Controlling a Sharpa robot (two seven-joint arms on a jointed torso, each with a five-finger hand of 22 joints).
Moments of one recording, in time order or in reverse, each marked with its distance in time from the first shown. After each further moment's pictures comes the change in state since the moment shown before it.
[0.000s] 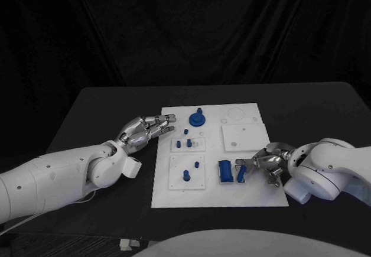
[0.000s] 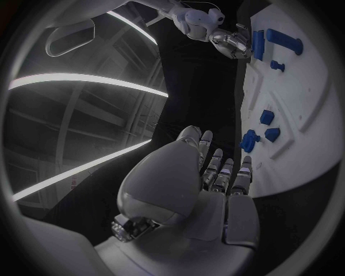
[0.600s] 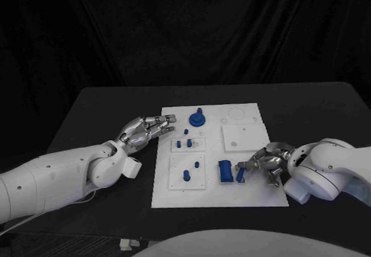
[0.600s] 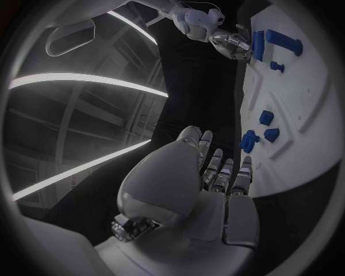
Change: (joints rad) left arm -0.001 -0.001 0.000 0.001 0.000 0.002 -0.002; left_hand 0.000 0.000 0.000 0.000 0.000 0.000 0.000 0.000 0.000 0.000 0.000 0.000 0.000 0.000 0.000 0.000 0.001 0.000 0.000 0.000 0.000 0.000; right arm 0.000 0.001 0.000 0.003 -0.005 -0.006 0.000; right_hand 0.097 0.022 0.001 -0.057 0.187 -0.078 -0.013 0.136 0.118 0.000 -0.007 0.000 0.001 0.000 -0.007 0.000 0.000 0.000 -0.004 -0.011 0.000 0.001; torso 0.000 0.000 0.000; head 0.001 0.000
